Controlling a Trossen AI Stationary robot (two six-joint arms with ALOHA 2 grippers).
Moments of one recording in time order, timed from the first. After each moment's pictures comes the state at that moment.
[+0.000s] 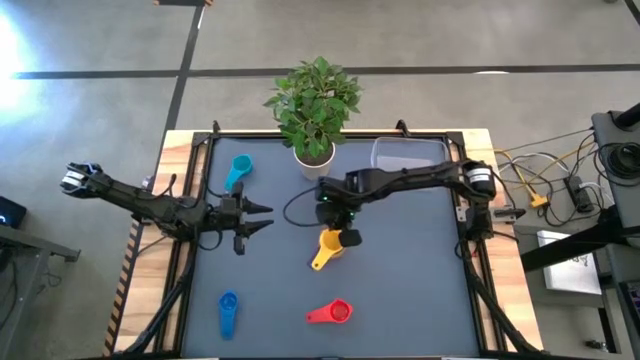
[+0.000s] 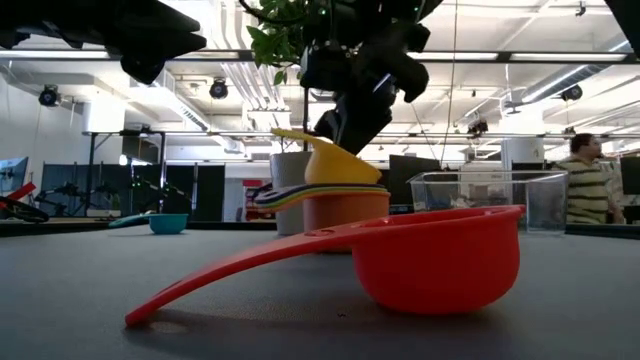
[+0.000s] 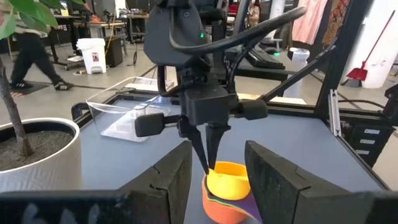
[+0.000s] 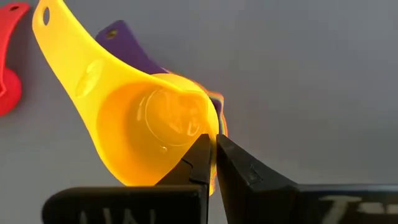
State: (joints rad) left arm -0.30 0.72 0.35 0.29 -0.42 -0.11; right arm -0.08 1.92 1.52 -0.73 -0.30 -0.32
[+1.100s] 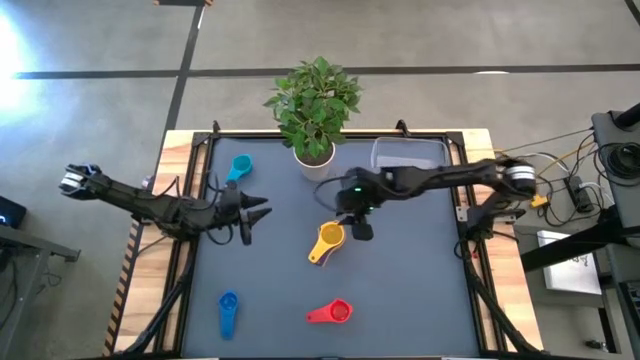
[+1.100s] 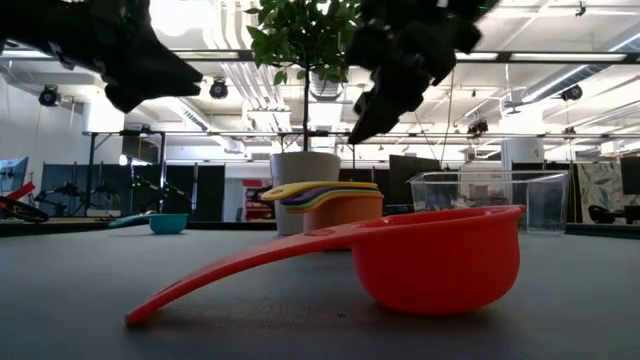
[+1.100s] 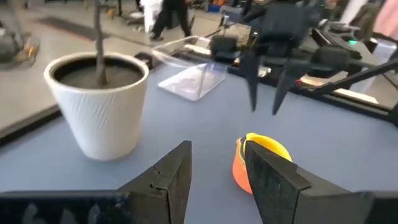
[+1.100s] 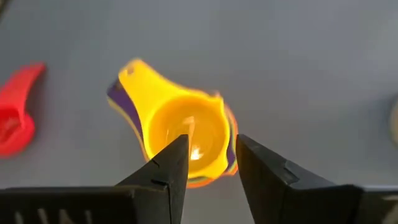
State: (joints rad) left arm -0.27 0.72 0.35 0.09 -0.62 -0.36; right arm -0.12 1.61 1.13 -0.37 -0.29 -0.17
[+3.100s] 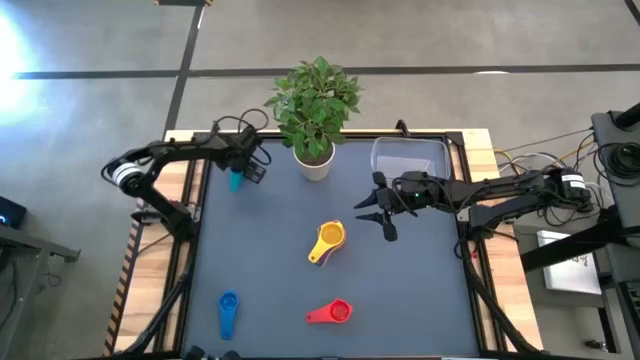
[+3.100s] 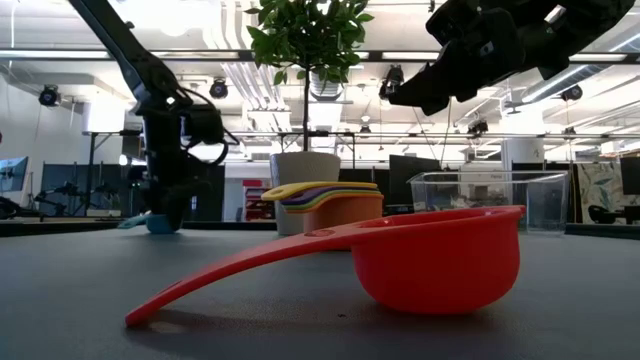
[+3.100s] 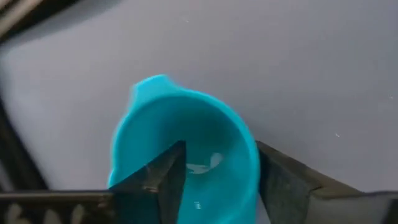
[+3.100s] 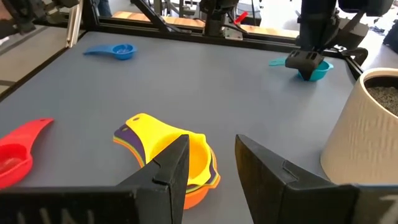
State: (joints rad) left arm 0.80 1.56 0.77 -0.52 -0.26 -0.19; right arm -0.11 1.18 0.57 0.28 -0.23 -0.15
